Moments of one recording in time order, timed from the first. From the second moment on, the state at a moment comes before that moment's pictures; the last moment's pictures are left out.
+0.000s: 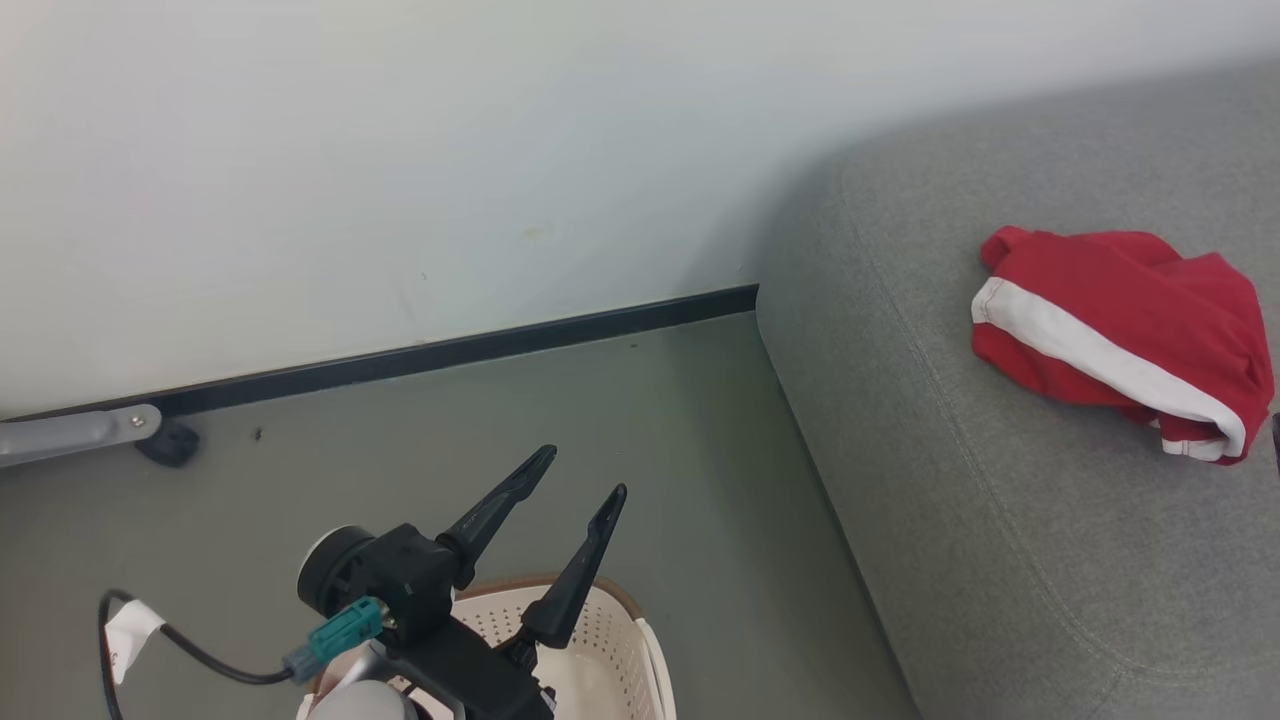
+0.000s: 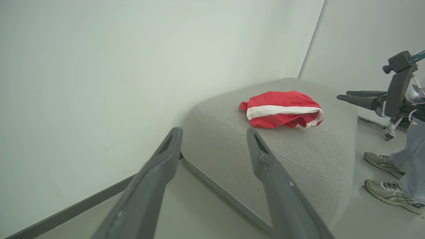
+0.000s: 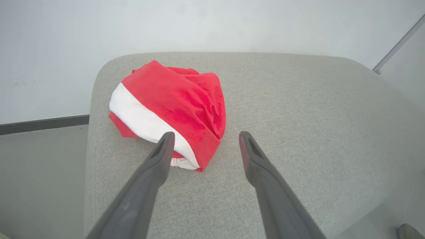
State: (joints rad) left arm -0.42 0.34 -0.71 0.13 -0.64 -0.05 -0.20; right arm -0.50 -0.59 0.22 0.71 0.48 0.07 -0.01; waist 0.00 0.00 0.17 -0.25
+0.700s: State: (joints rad) left arm -0.33 0.35 -0.63 0.15 -0.69 0.02 -0.22; right arm -0.28 -0.58 0.15 0.22 0.52 0.00 -0.15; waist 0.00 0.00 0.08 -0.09
